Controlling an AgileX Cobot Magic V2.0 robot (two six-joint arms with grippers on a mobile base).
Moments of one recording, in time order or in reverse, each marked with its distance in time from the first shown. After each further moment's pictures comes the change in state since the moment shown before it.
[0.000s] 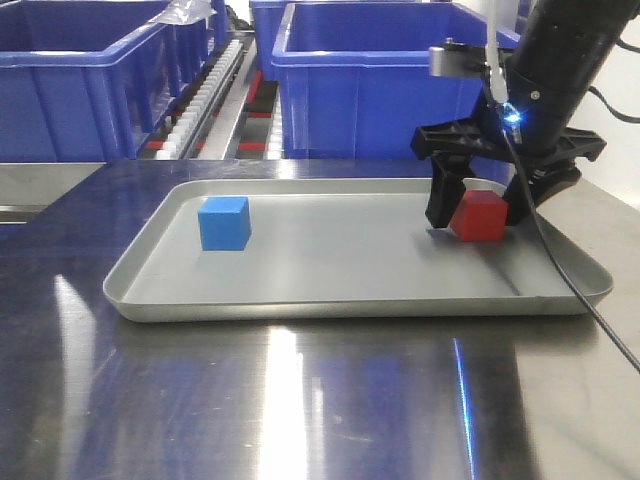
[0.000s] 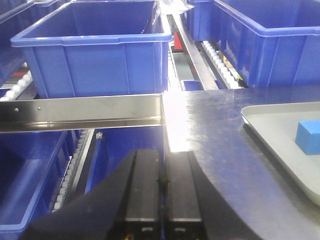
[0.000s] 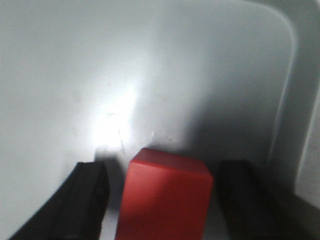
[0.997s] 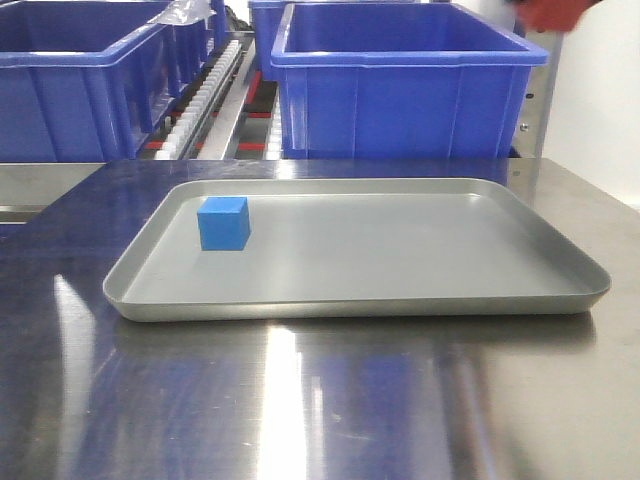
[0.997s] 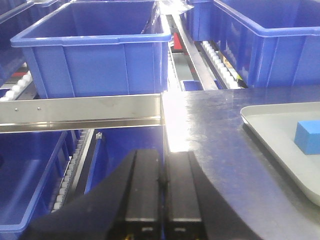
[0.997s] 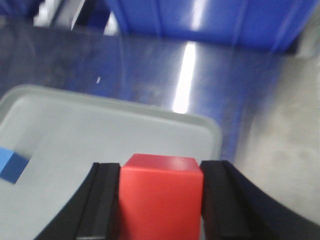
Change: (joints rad) left arm 0.000 0.000 0.000 0.000 0.000 0.000; right arm -0.031 -0.615 0.276 -0.002 -0.229 0.000
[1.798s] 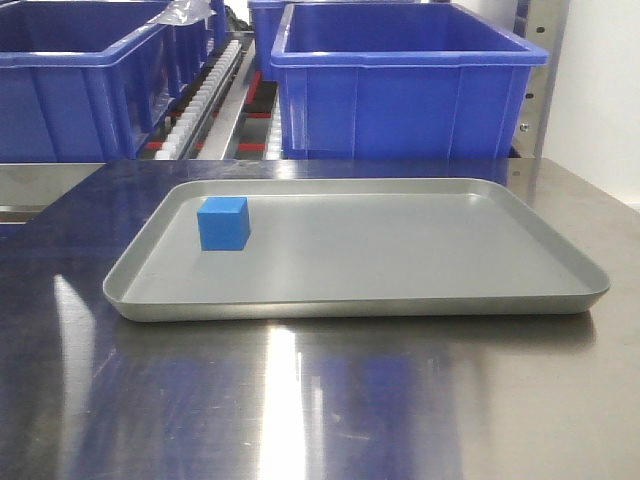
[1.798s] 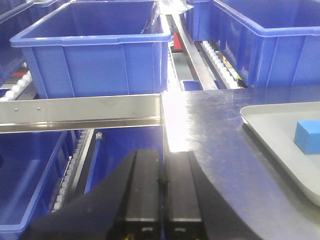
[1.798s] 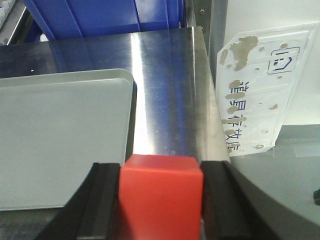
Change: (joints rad) left arm 0.000 0.000 0.000 0.000 0.000 0.000; right arm -0.252 -0.719 0.602 0.031 -0.017 0.000
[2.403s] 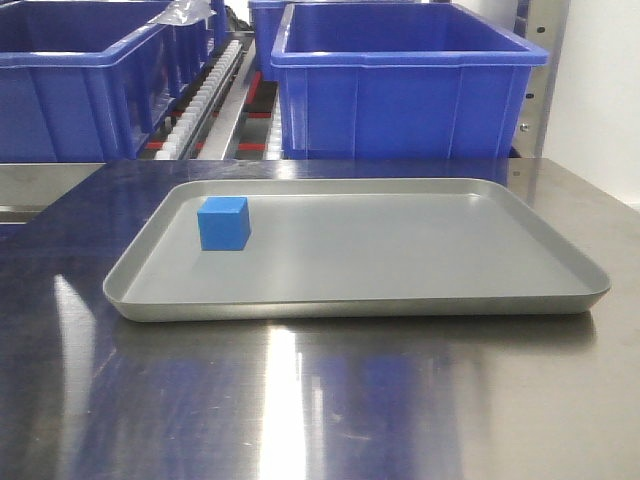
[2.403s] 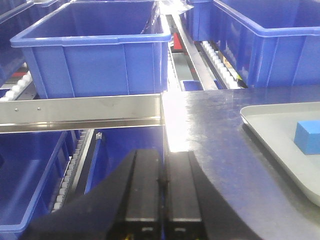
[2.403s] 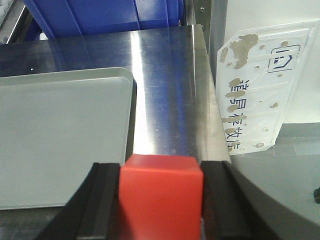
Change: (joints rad) left arm 0.000 0.000 0.000 0.000 0.000 0.000; right arm 0.000 0.000 0.000 0.002 0.006 0.000
